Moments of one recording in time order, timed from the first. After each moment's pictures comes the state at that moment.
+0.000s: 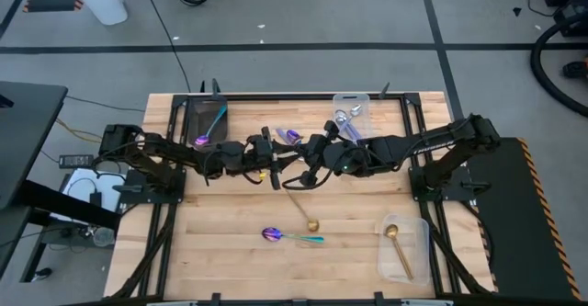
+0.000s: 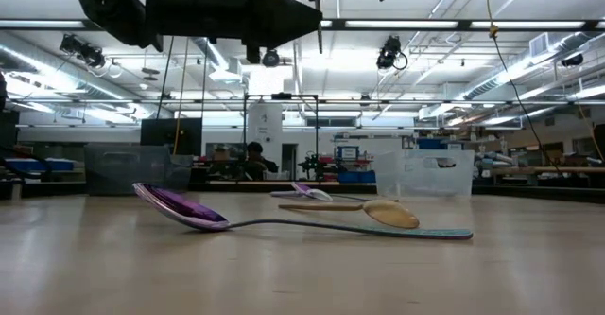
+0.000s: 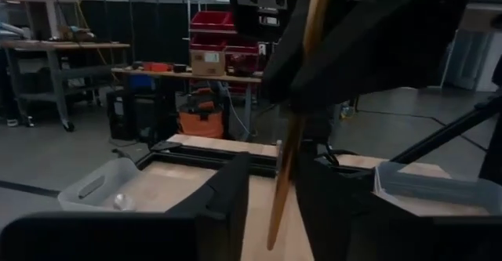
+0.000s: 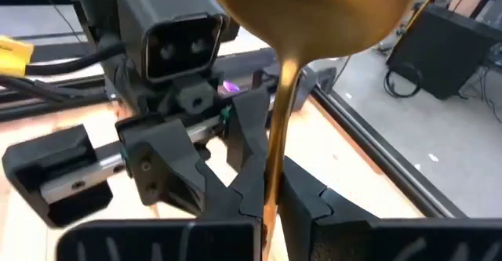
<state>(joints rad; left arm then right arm) 0.00 1.56 0.66 1.02 -0.24 -0.04 0.18 1.53 1.32 -0.29 0.61 0.21</state>
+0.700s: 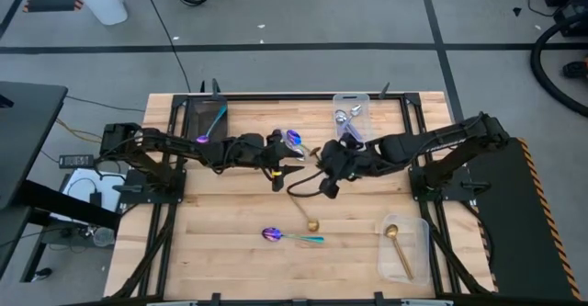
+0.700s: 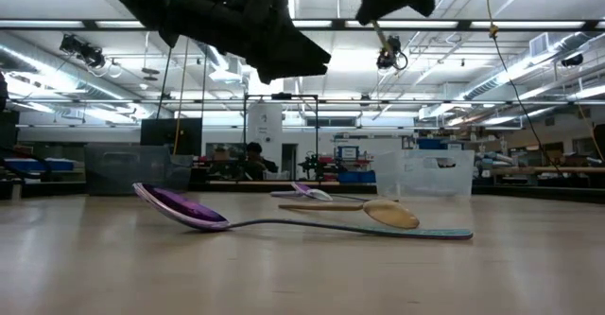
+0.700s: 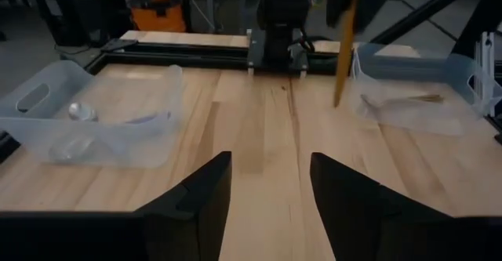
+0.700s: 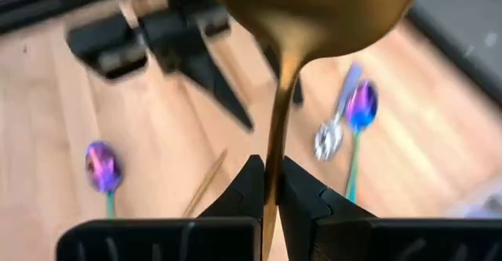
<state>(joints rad) 0.06 1.55 0.81 0.48 -0.01 -0.03 0.22 1.46 1.32 -0.72 0.43 0.53</state>
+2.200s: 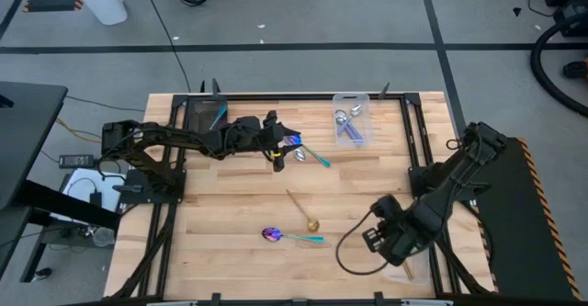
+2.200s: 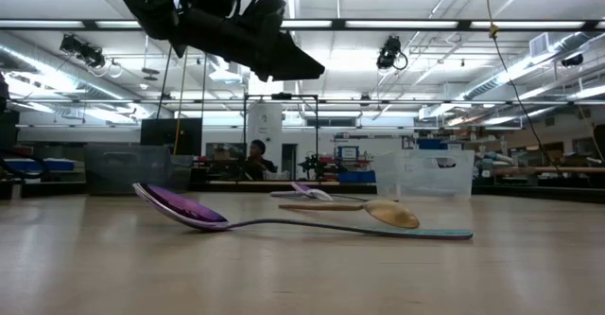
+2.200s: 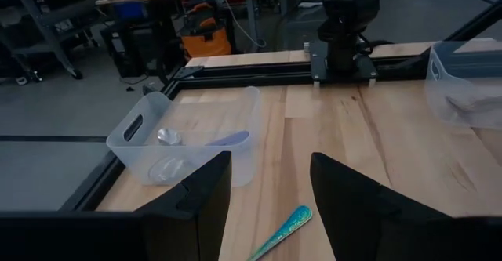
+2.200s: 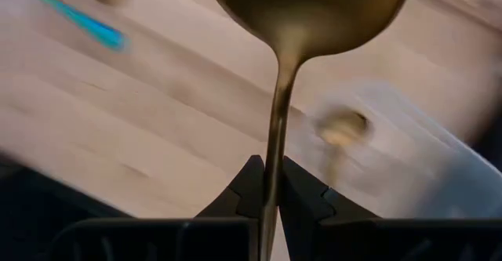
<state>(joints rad) 0.21 1.55 0.80 0.53 0.00 0.14 0.80 1.54 1.32 -1.28 0.13 1.94</state>
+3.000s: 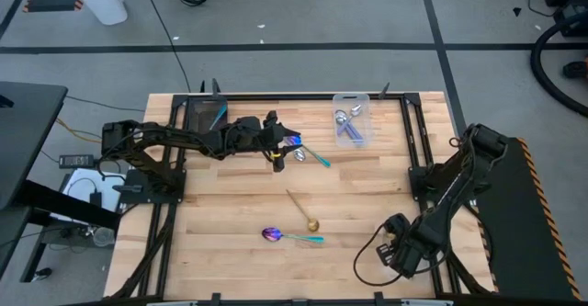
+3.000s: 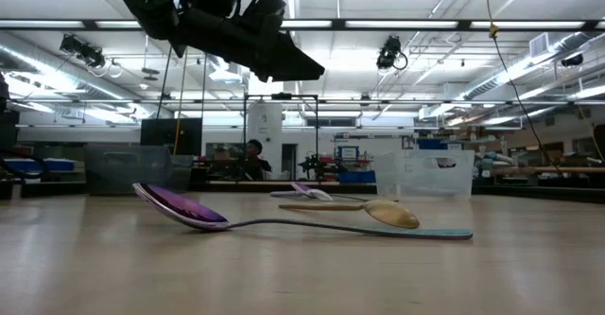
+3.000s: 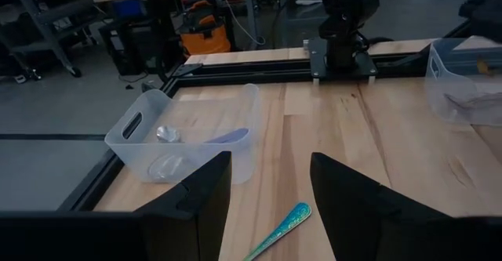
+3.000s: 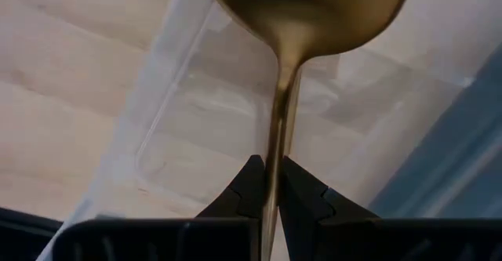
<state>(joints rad) 0.21 1.55 0.80 0.53 0.00 0.14 0.95 1.55 0.95 -0.89 -0.12 2.16</state>
